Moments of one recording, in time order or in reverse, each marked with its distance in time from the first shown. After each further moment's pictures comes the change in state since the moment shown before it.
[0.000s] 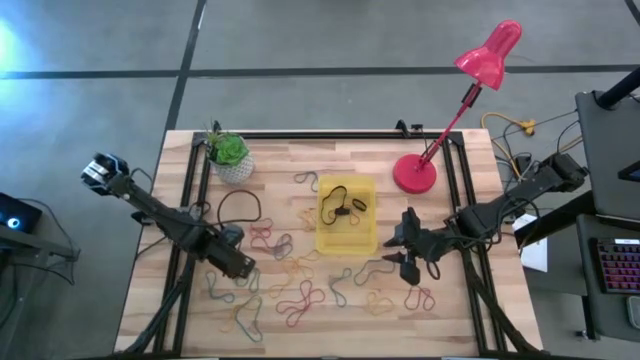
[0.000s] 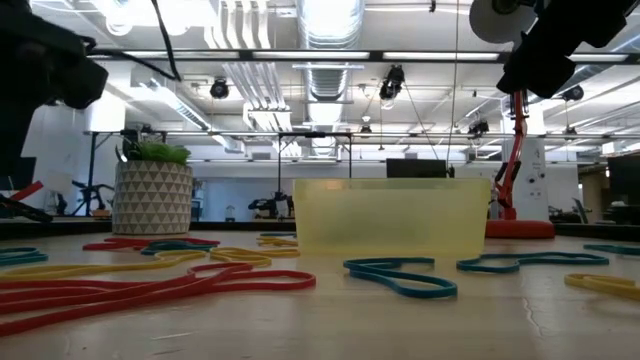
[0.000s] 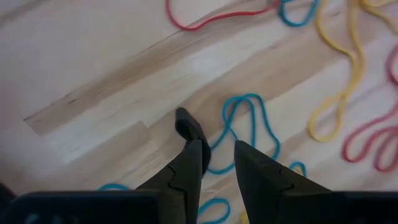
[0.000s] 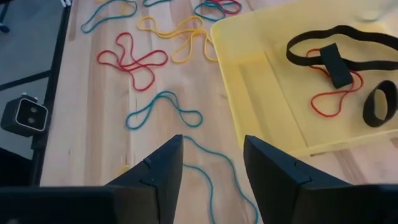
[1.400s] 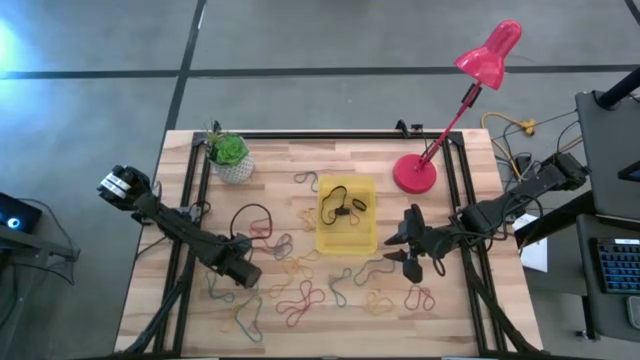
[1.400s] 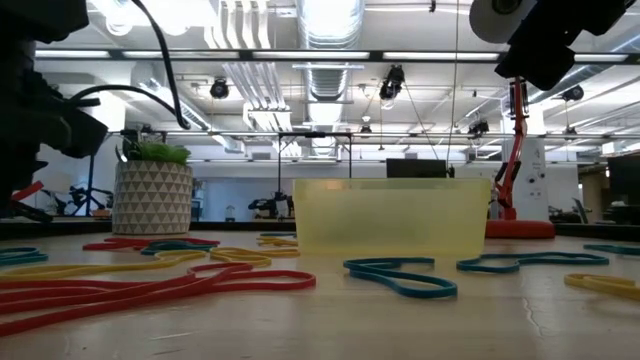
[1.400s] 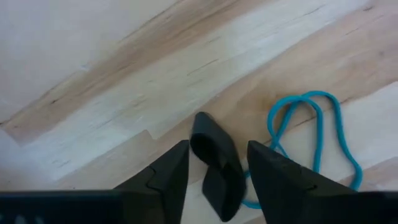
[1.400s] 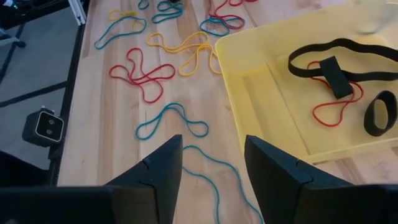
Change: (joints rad) left arm -0.006 0.271 -0.014 0.095 0.062 0.036; right arm -0.001 -0.047 0.000 0.011 0.007 0.001
